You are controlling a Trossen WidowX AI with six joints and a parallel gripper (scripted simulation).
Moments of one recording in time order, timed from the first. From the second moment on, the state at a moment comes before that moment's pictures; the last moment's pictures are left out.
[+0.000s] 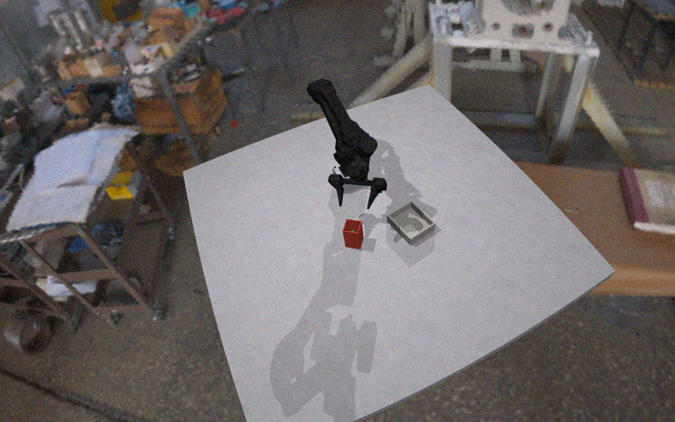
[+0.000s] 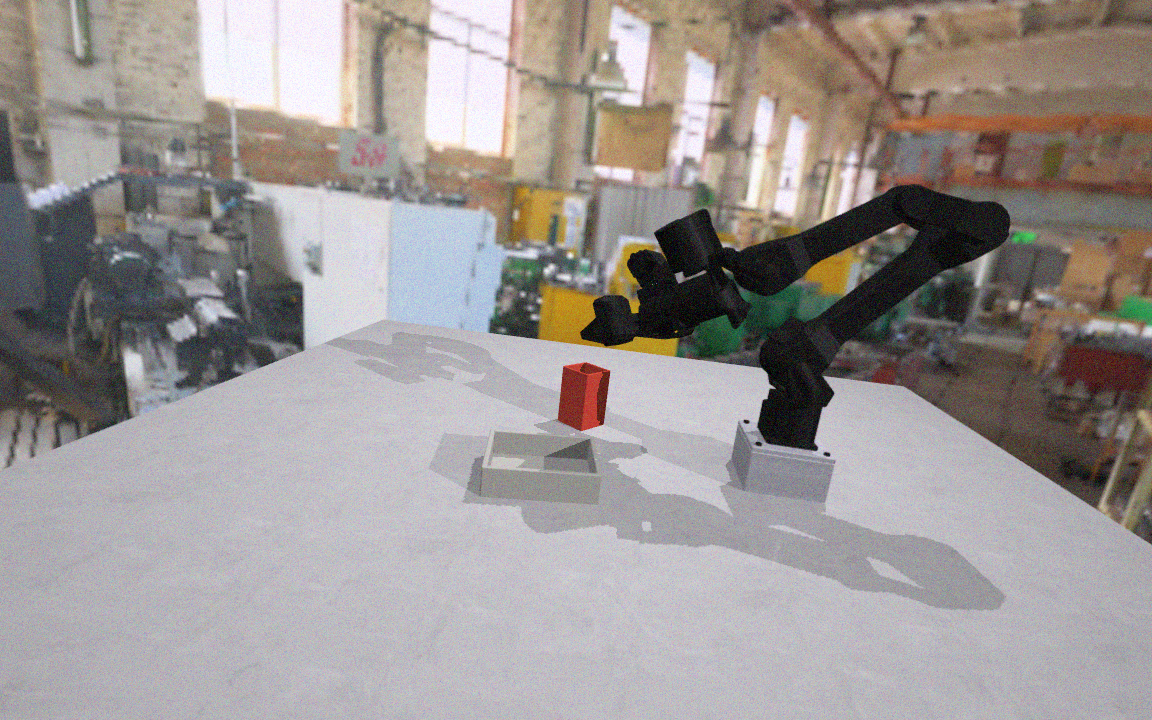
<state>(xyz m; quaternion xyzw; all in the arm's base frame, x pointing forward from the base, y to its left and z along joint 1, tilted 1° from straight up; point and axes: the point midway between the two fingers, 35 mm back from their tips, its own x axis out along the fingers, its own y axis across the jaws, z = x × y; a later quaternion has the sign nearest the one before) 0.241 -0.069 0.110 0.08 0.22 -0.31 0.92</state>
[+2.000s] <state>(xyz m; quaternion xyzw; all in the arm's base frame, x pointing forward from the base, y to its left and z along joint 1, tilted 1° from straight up) 0.263 -0.093 0.022 0.07 0.22 -0.32 0.92</state>
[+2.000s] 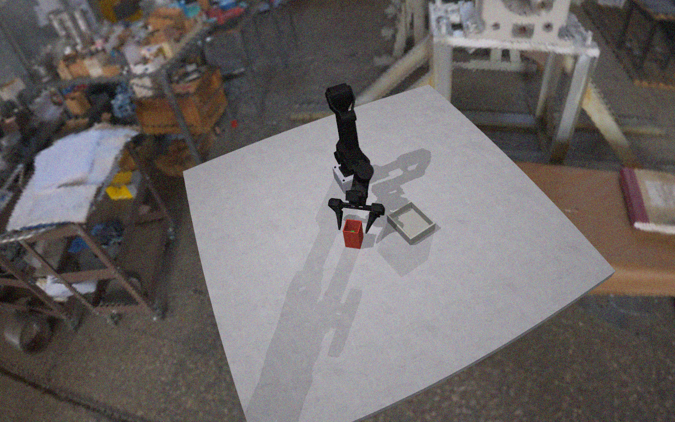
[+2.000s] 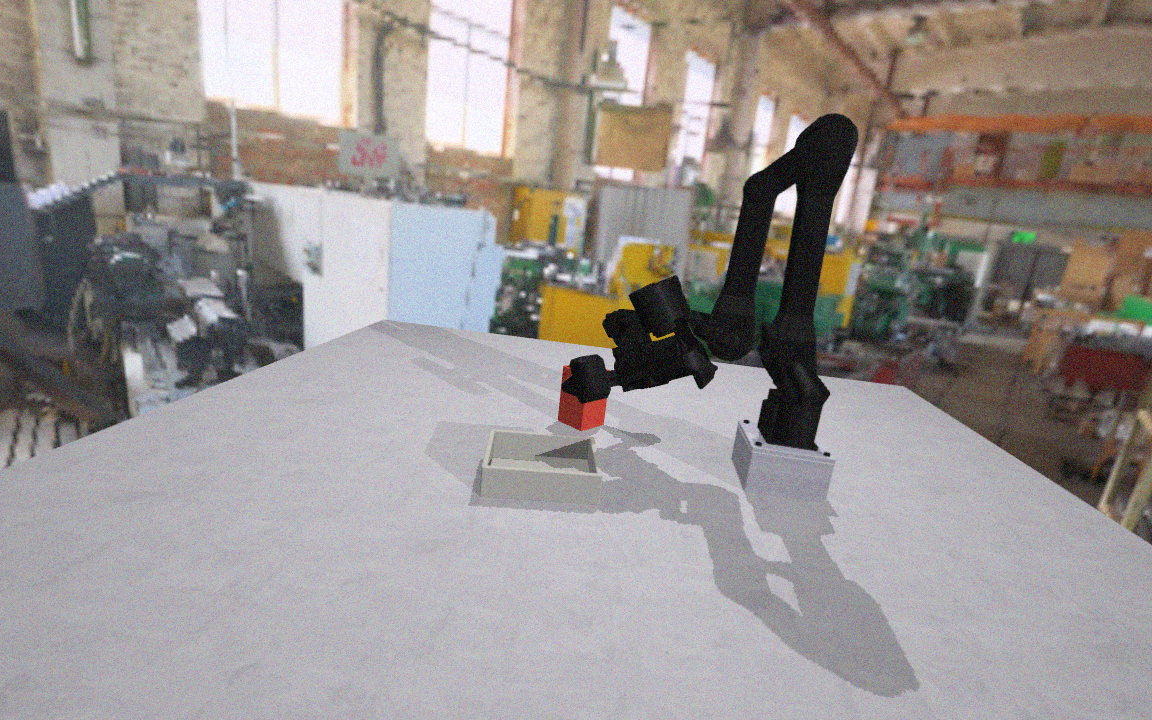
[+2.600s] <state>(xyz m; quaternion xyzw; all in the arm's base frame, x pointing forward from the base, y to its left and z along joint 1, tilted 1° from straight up) 0.281 -0.108 0.009 0.07 0.22 -0.32 0.92</state>
